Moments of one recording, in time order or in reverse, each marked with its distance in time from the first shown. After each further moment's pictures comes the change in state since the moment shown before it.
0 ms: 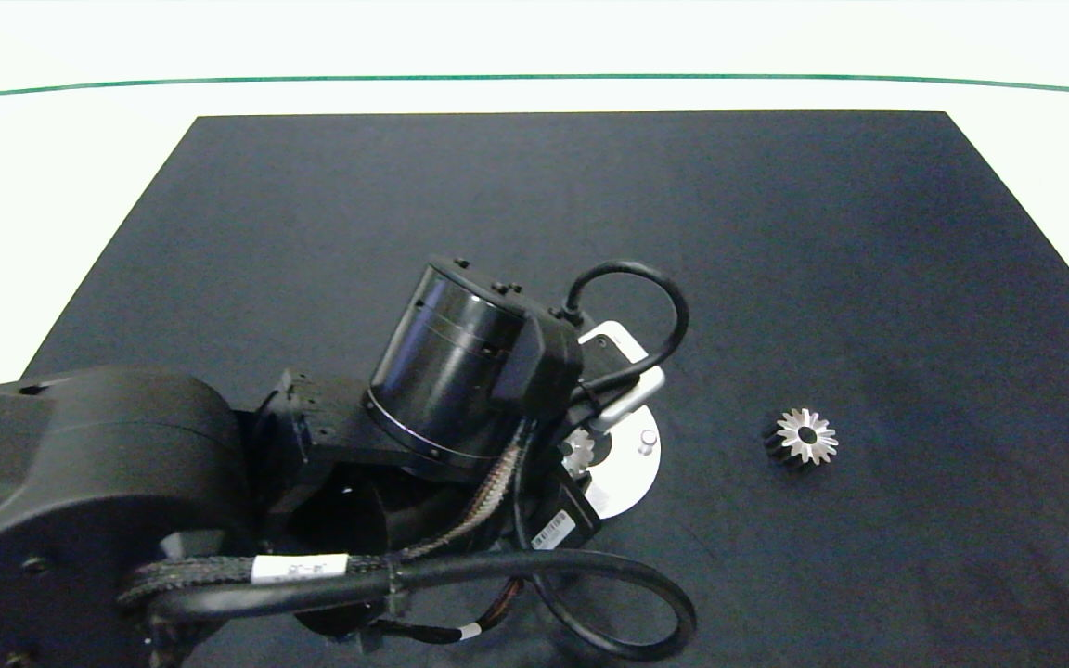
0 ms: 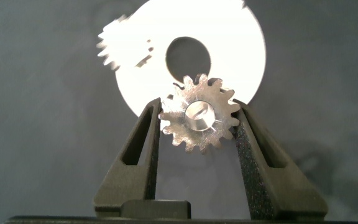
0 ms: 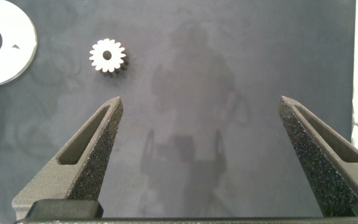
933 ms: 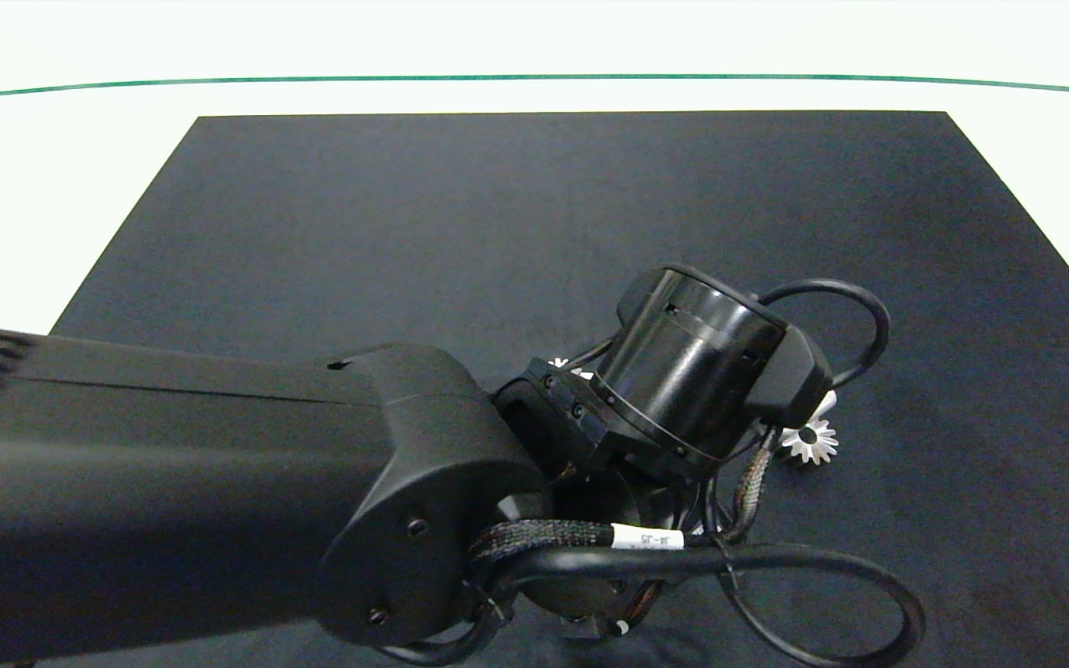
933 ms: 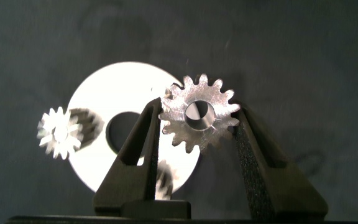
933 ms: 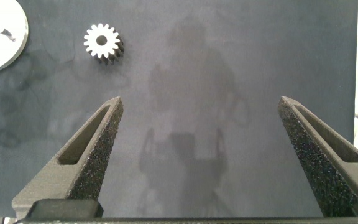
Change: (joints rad) left arm -0.097 0.238 -0.330 0.119 0.018 -0.003; right arm -0.016 -0.053 0.065 0.000 0.005 0.003
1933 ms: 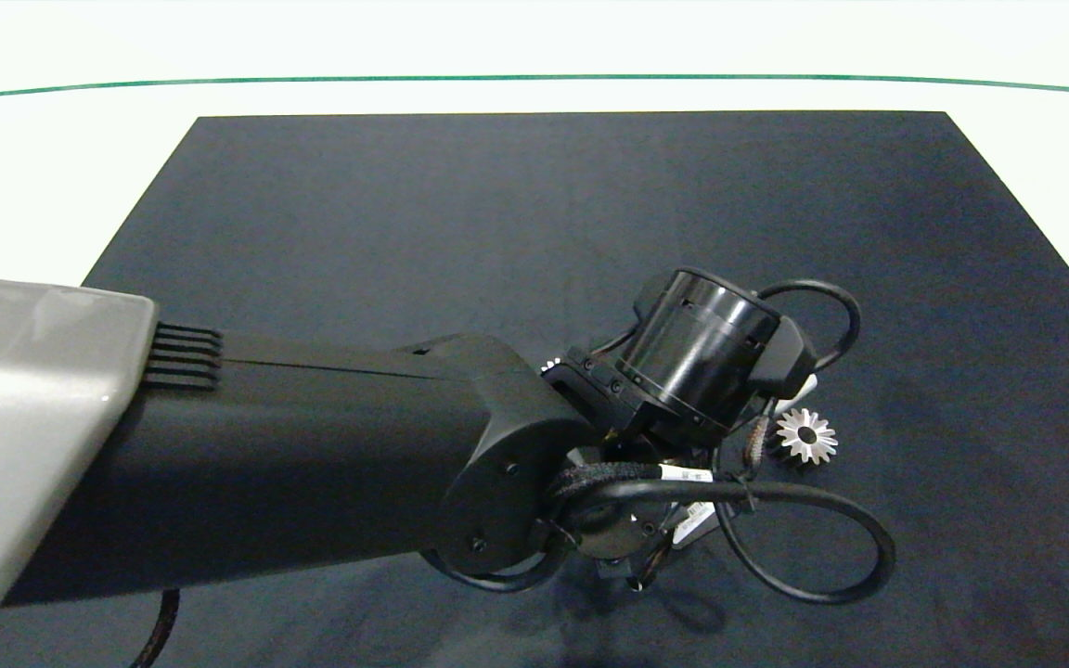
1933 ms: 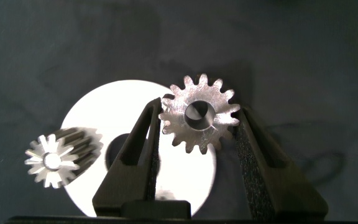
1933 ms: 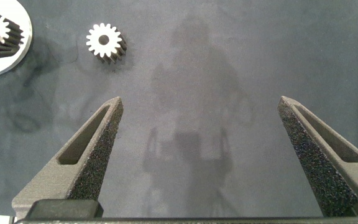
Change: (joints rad) left arm 0.048 0.092 -0.096 0.018 0.000 0.000; right arm 0.001 -0.008 0.010 0.000 0.003 0.030
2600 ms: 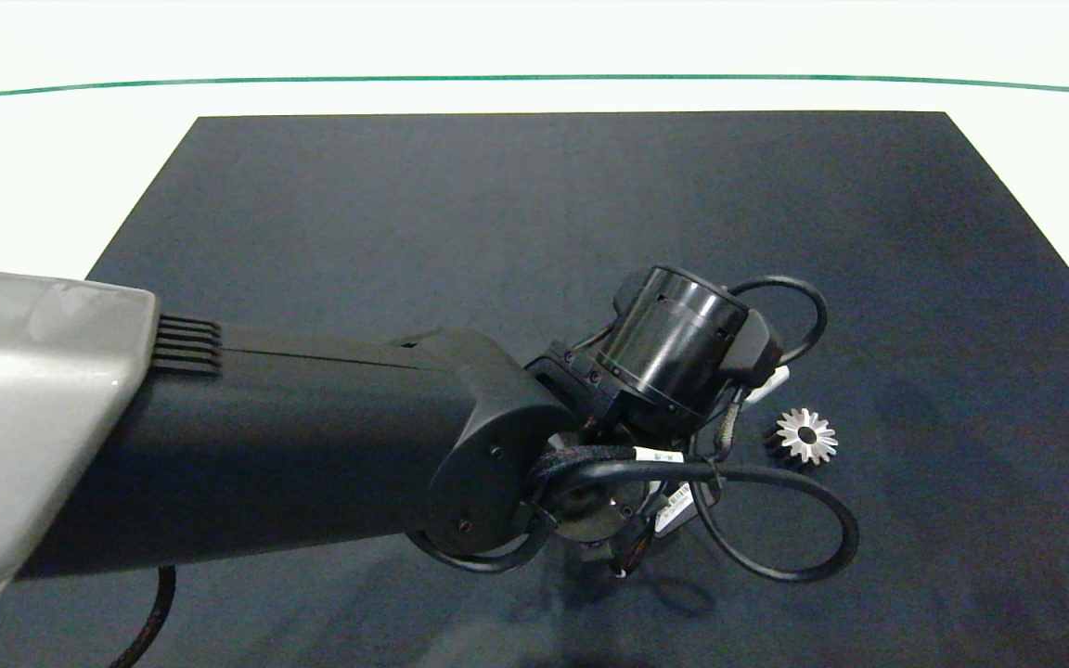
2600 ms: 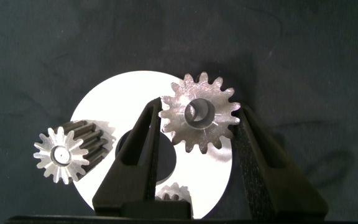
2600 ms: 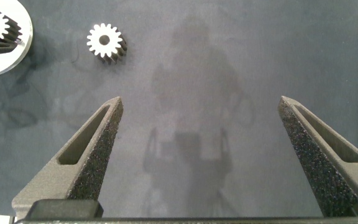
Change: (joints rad) left arm 0.029 -0.001 0.016 -0.005 -0.001 0.000; right arm 0.000 0.000 0.000 0.000 0.000 0.000
